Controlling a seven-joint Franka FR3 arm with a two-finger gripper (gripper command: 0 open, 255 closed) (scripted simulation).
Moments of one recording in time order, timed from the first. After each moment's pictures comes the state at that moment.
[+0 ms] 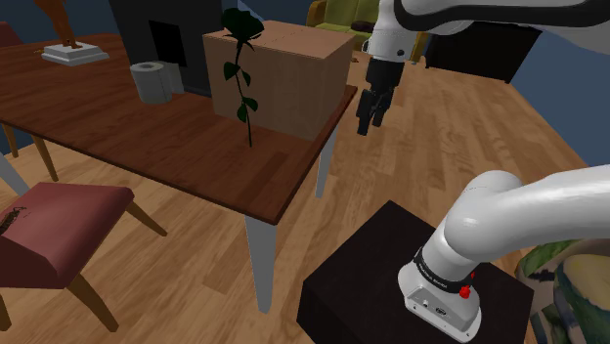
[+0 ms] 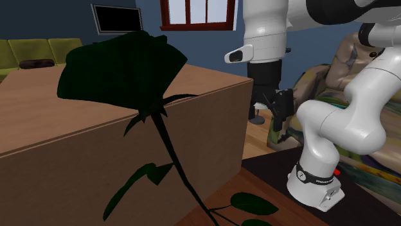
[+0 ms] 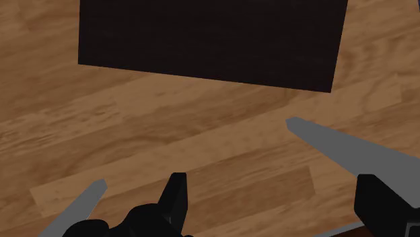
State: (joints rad) arm 0.00 -0.75 -0.04 -2.42 0.09 1.58 -0.17
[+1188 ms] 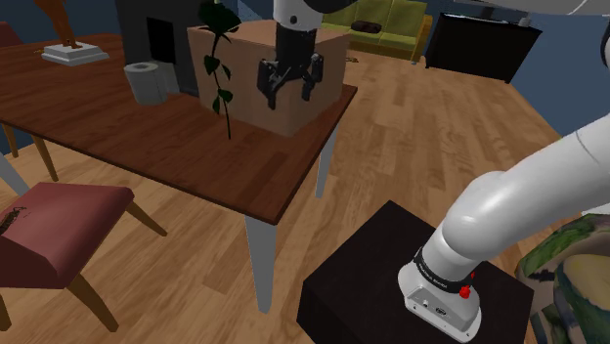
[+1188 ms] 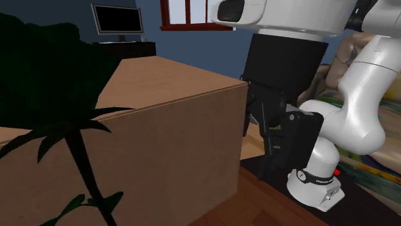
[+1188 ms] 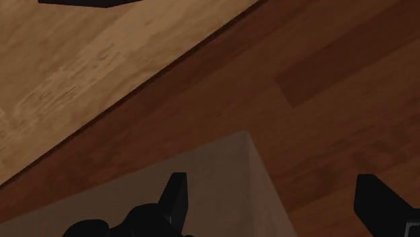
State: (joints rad) arm -0.03 -0.38 0.35 -2.03 0.05 1.76 0.44
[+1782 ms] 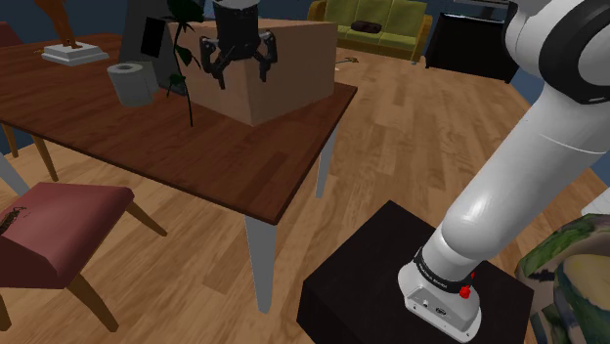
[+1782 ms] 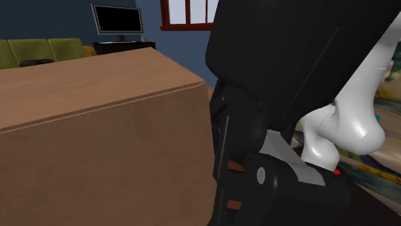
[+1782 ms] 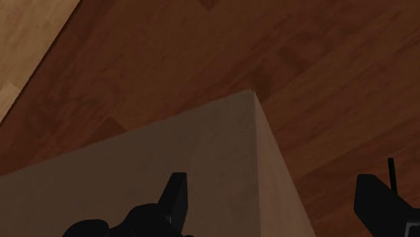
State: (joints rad) arm -0.05 -0.05 0.54 -1.63 -0.21 1.70 0.81
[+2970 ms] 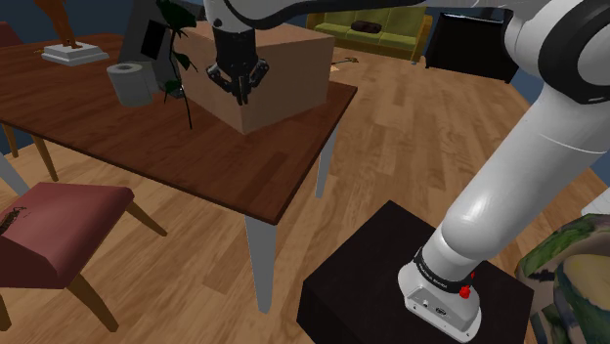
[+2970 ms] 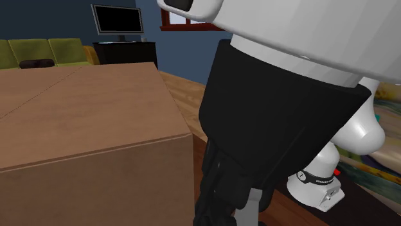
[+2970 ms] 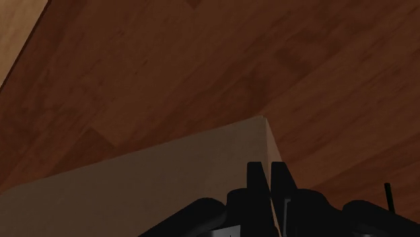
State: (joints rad) arm -0.05 -0.04 0.54 -1.72 -0.23 1.79 0.85
